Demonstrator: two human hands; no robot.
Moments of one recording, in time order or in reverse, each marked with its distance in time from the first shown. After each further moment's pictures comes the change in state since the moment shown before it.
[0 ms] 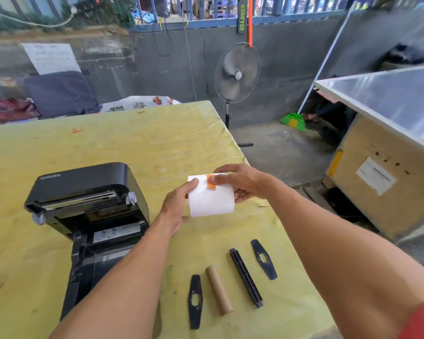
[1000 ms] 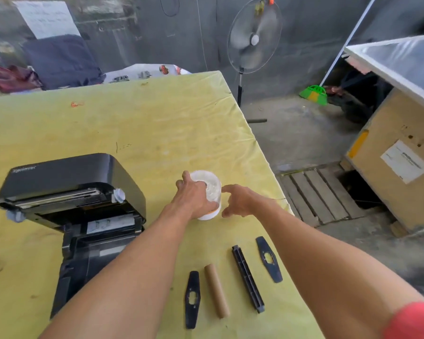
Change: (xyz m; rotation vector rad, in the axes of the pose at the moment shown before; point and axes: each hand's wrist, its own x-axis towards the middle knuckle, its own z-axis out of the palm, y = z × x) left_hand 0.036 -0.003 0.031 1.443 0.017 0.158; right_hand 0.062 0.074 0.042 -0.502 -0.103 0.100
